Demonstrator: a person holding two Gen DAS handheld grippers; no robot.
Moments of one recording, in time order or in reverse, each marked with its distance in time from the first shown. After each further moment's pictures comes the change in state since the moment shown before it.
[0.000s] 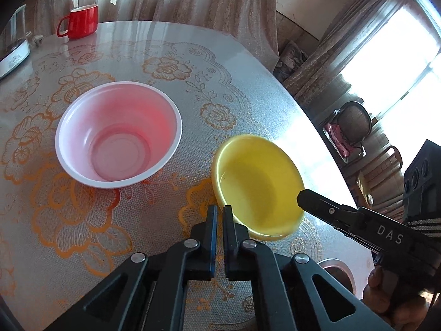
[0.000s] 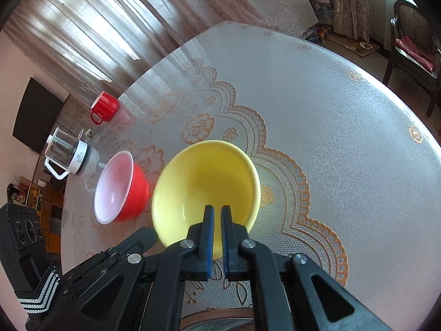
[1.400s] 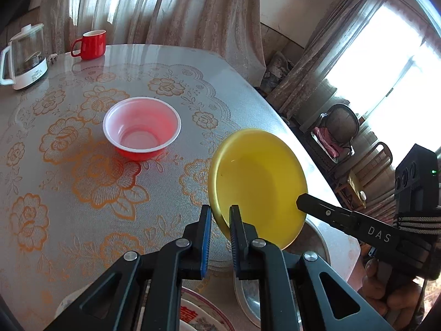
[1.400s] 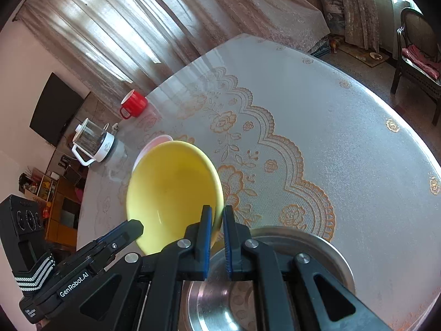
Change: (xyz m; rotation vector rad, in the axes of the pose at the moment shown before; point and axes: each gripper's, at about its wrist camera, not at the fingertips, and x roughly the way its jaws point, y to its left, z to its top) left arm -0.093 -0.019 -0.052 0.069 -0.070 -0.024; right arm -0.079 0.013 -0.051 -0.091 -0.040 0.047
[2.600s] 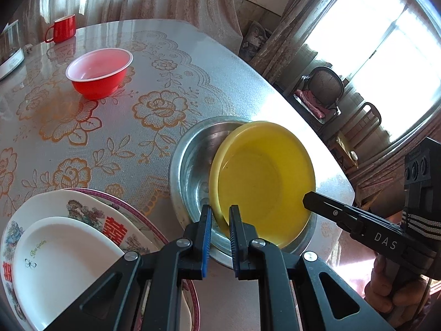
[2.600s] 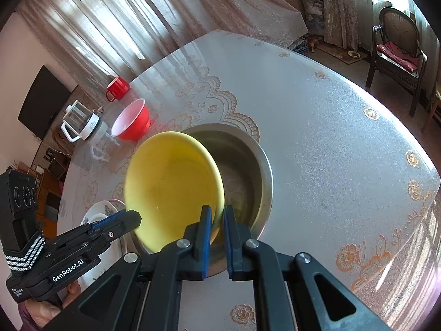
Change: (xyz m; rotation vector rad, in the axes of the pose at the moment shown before) left arm 0.017 -0.052 -0.089 0.101 0.135 -0.040; right arm -0.059 -0.053 -0.100 0.002 0.001 -0.109
